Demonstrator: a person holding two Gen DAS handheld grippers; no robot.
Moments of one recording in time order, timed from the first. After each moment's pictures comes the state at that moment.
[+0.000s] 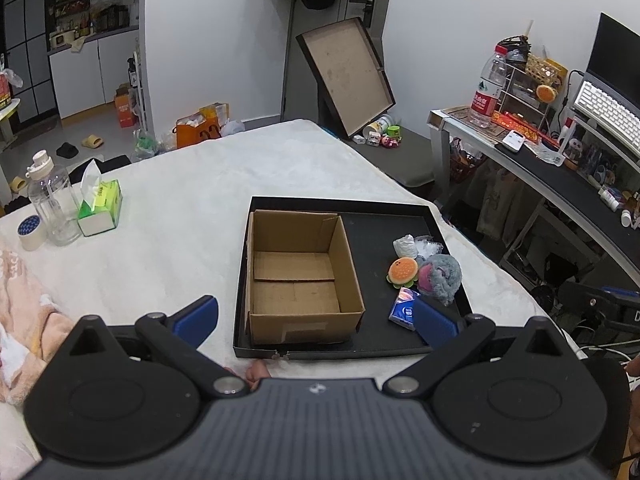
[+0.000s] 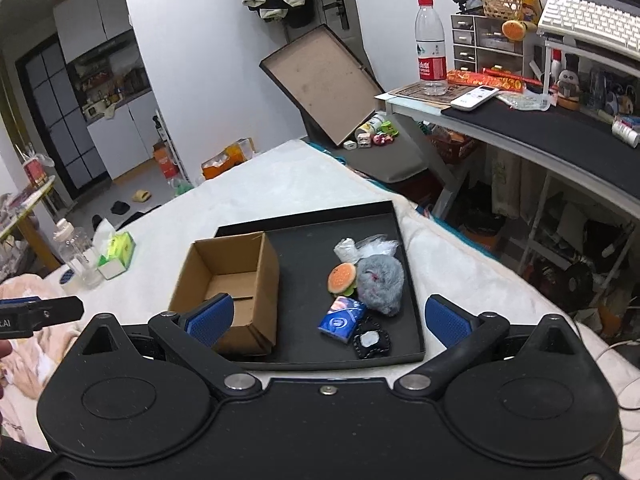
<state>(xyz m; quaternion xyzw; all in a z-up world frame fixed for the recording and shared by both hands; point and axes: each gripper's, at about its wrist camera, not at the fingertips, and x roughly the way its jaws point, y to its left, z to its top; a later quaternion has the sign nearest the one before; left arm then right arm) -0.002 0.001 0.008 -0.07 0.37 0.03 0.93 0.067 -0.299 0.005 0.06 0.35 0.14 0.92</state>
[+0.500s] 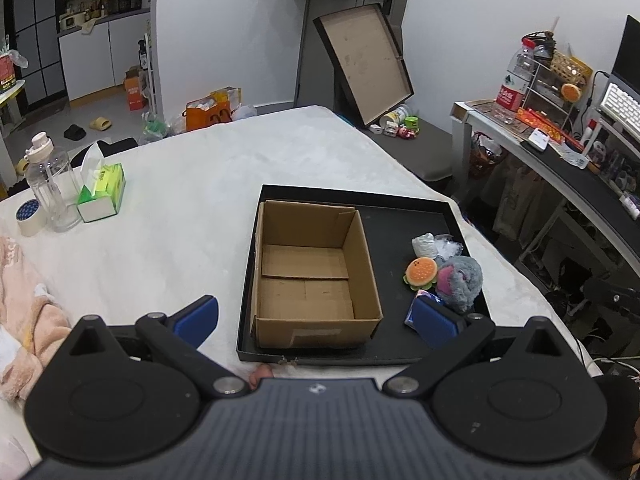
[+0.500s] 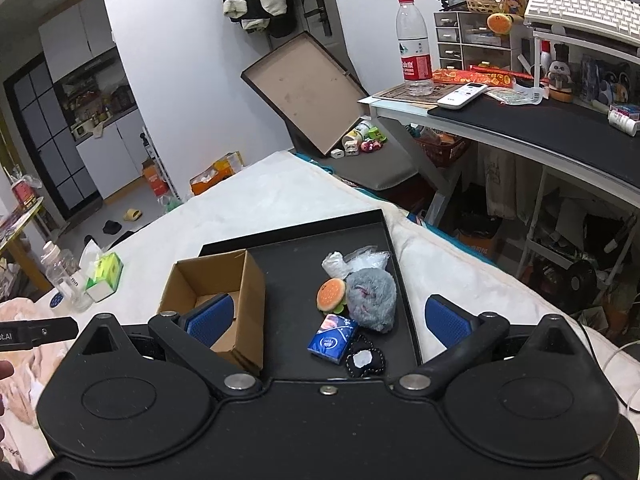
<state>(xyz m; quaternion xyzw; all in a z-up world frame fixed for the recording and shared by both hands) 0.031 0.011 -0.014 -0.08 0.39 0.05 0.92 0.094 -0.309 -0.014 0.09 0.34 0.12 0.93</state>
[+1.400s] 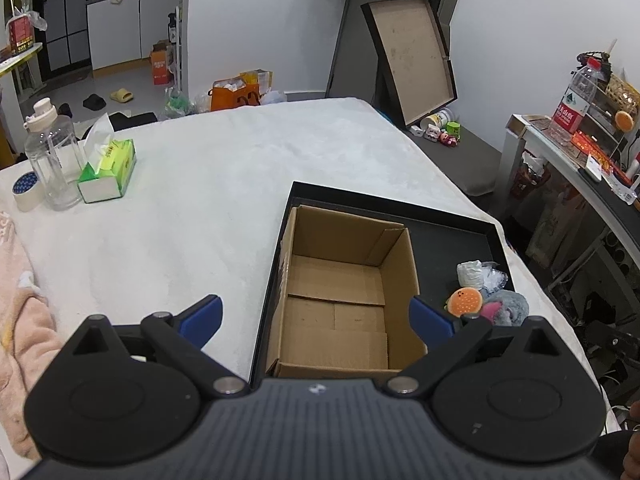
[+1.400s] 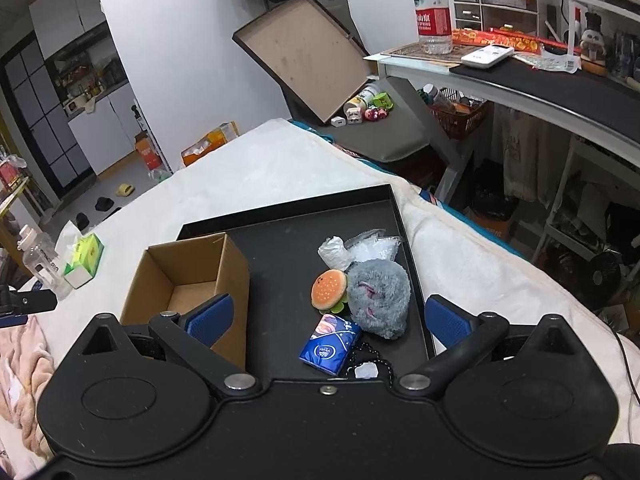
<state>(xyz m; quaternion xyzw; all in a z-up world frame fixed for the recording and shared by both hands) 0.097 0.054 -0.056 -0.13 0.40 0.09 0.91 0.161 -0.289 -0.062 0.07 0.38 0.13 0.91</state>
